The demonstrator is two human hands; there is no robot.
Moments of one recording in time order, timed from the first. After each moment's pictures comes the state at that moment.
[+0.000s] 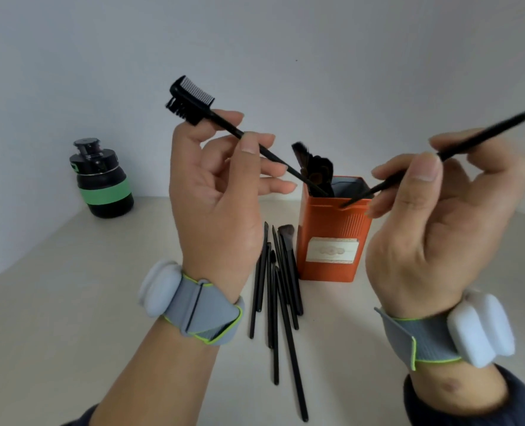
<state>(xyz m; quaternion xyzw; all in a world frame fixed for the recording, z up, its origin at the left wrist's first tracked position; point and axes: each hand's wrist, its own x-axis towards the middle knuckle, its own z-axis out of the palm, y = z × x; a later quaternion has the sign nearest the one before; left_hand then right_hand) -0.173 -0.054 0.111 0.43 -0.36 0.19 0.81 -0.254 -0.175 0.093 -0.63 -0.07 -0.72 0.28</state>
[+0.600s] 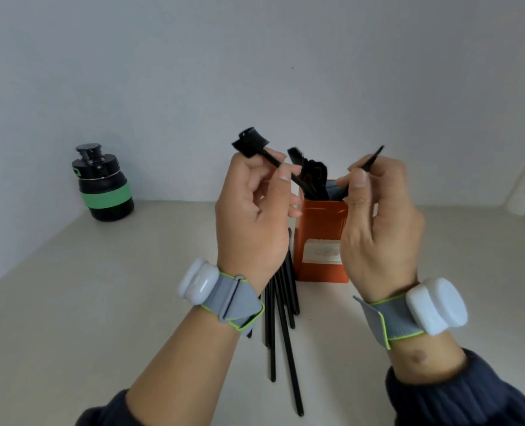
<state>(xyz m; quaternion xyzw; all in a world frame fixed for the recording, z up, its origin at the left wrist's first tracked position) -0.165 -0.083 0.088 0.51 -0.38 0.18 0.75 -0.236 -0.190 0.076 -0.74 0.06 -0.62 0.26</state>
